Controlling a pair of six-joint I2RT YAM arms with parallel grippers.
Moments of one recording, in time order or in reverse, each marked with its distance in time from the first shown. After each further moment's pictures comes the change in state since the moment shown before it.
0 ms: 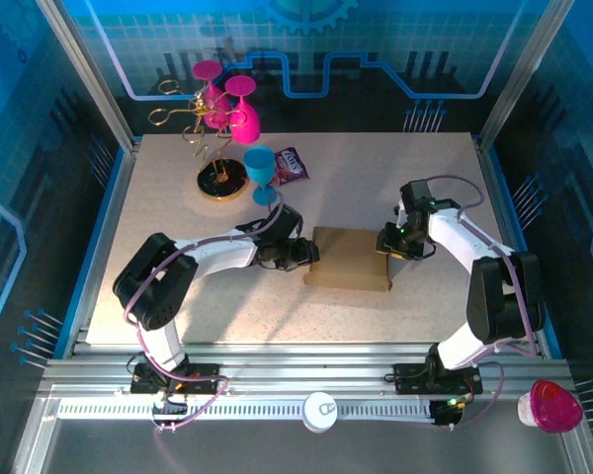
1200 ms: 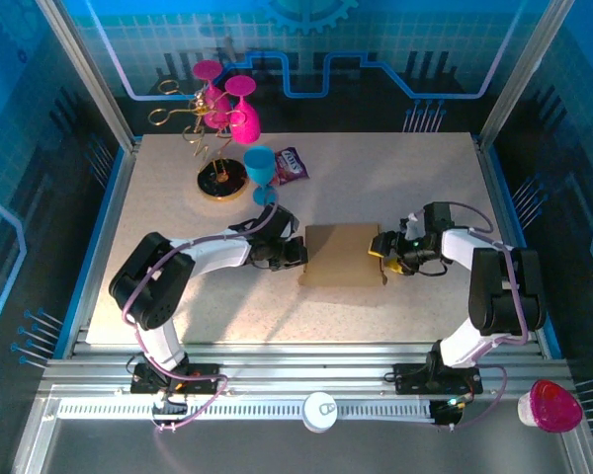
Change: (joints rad) left arm 0.058 -0.018 -0.049 0.023 0.045 0.111; right arm -0.182 0.049 -0.266 0.378 -0.505 0.001
